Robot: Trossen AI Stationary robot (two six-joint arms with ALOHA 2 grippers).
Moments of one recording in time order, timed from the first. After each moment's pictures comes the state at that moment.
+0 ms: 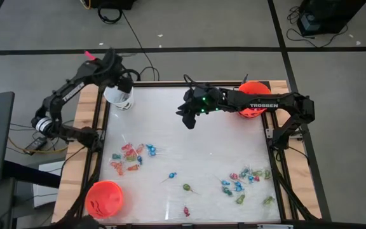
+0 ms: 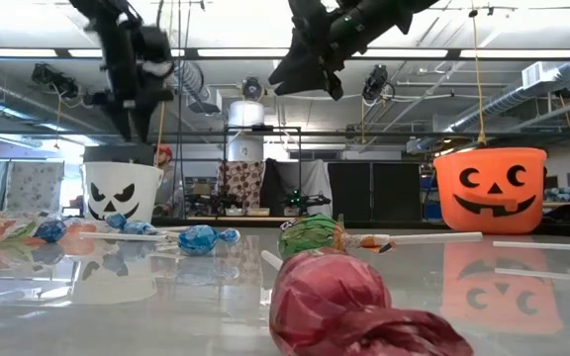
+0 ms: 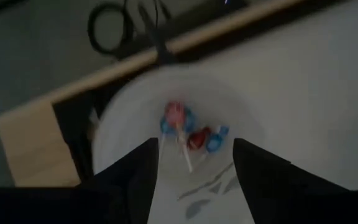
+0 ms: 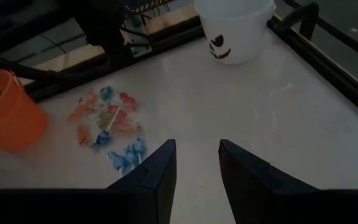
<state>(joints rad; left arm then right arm) 1.03 1.29 1.20 -1.03 -0.16 -0.13 -0.22 1.65 1.34 -0.26 -0.08 0.25</state>
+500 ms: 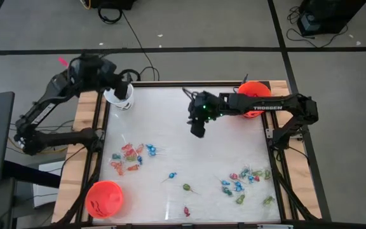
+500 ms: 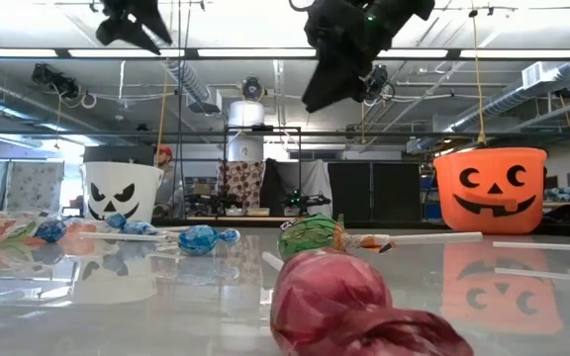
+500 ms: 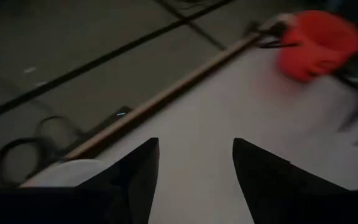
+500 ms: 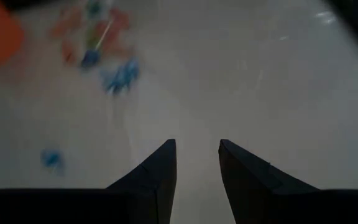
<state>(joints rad) 0.71 0.97 1.32 -0.96 0.00 -0.16 -0.15 1.62 1.33 -0.55 -0.05 0.17</state>
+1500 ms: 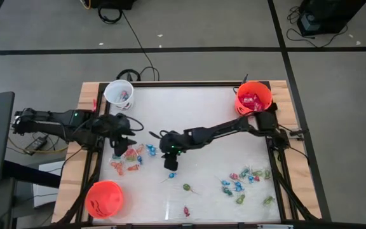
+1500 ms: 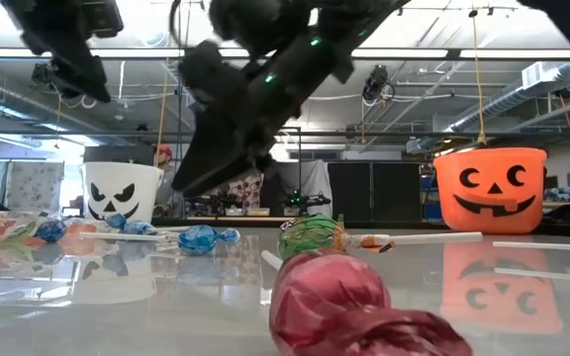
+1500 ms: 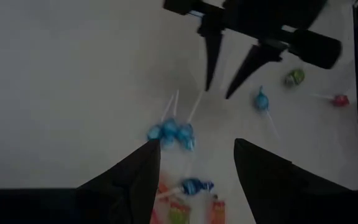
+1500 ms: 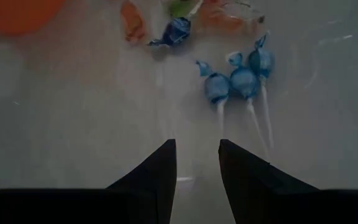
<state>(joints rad) -0.10 0.72 0.74 -0.81 -0.06 -0.47 0.08 2.19 1.59 -0.24 -0.05 0.29</state>
